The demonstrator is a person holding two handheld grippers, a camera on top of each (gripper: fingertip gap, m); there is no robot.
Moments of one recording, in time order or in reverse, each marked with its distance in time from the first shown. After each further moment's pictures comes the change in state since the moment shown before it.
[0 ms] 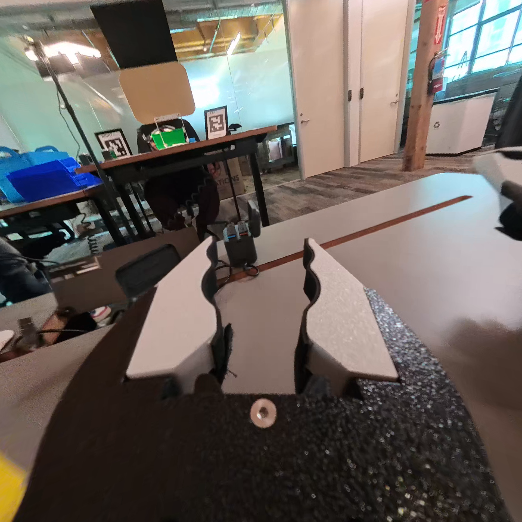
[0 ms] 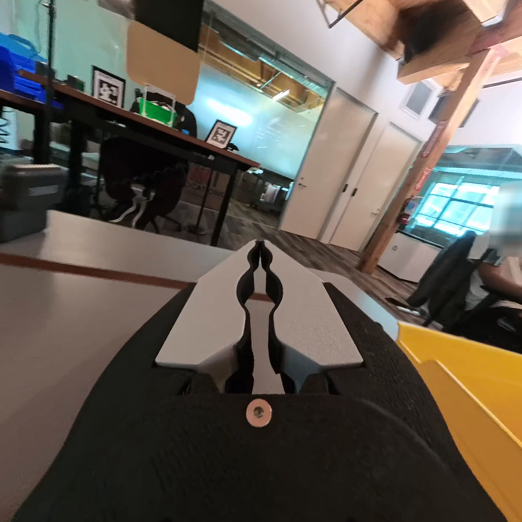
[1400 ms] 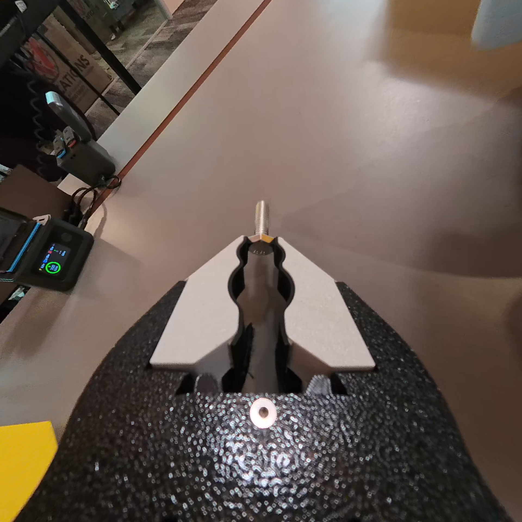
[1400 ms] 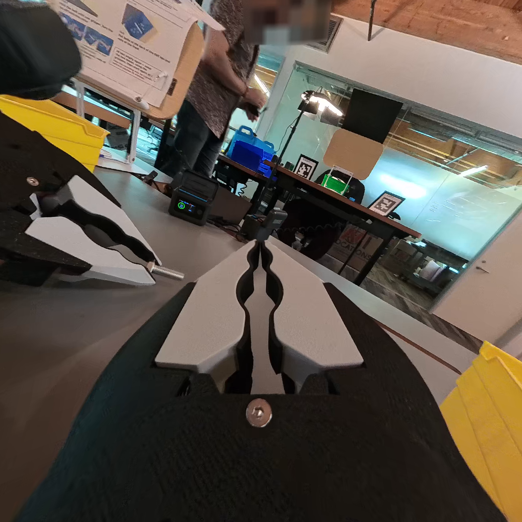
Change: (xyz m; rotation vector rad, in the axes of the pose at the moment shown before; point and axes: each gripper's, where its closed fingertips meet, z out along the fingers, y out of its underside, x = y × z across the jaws) left arm 0.112 0.083 -0.097 -0.476 0.420 0.337; right arm -0.061 -0.049 -0.191 0.241 -0.670 0.049
